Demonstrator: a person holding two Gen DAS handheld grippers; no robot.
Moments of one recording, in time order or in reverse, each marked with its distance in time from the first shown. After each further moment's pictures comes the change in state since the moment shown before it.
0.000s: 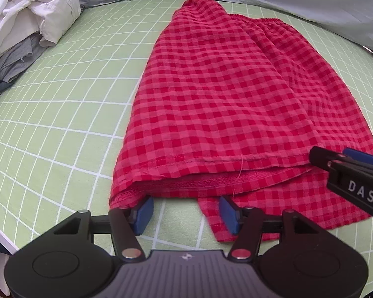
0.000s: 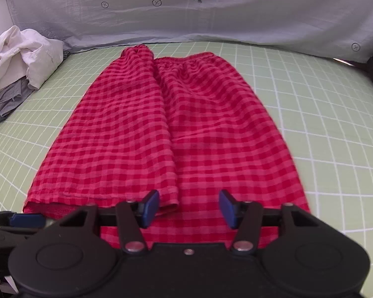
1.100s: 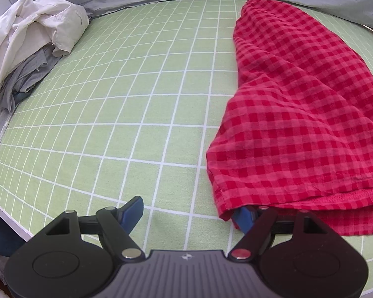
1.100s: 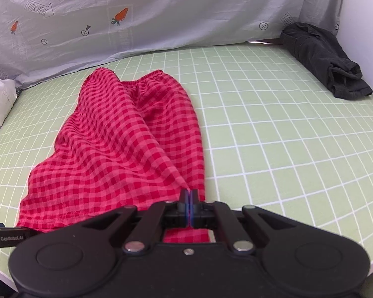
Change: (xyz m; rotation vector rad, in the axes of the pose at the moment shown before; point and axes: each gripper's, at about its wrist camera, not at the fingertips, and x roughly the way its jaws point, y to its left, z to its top) left arm -0.008 0.013 -0.026 0.088 -0.019 0.103; right arm -0.096 -0.054 -0.039 0.221 -0.079 -0.213
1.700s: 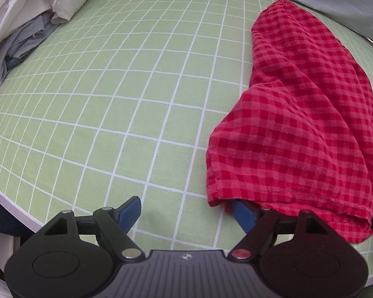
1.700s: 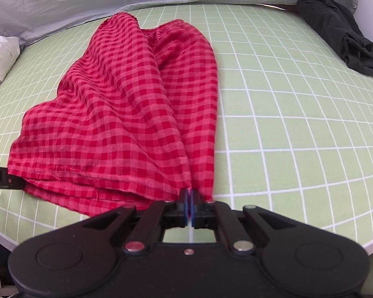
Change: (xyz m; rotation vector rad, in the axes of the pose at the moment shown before) left arm -0.002 0.034 0.002 -0.109 0.119 -0.129; right arm 0.020 0.008 -0.035 -0.064 0.203 -0.005
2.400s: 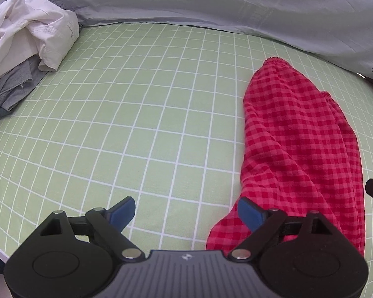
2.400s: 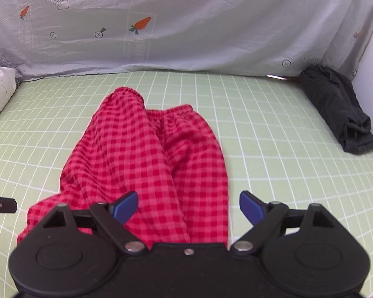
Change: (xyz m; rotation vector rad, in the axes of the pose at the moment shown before) left arm -0.022 0.006 0.087 0.038 -0.130 -0.060; right arm -0.014 0.048 0.111 -0.087 -0.240 -0.082
